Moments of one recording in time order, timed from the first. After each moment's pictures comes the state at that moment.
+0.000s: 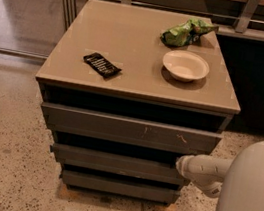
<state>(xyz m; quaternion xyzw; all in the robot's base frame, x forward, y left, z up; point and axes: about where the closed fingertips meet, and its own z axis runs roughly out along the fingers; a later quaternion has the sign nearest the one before) 0.621 -0.258 0.435 -0.04 0.94 0.01 0.33</state>
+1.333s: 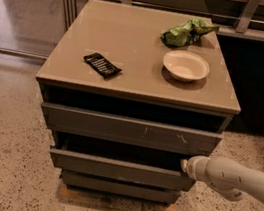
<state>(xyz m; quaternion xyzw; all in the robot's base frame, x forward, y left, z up) 0.607 -0.260 0.463 -0.14 0.93 0.06 0.33</state>
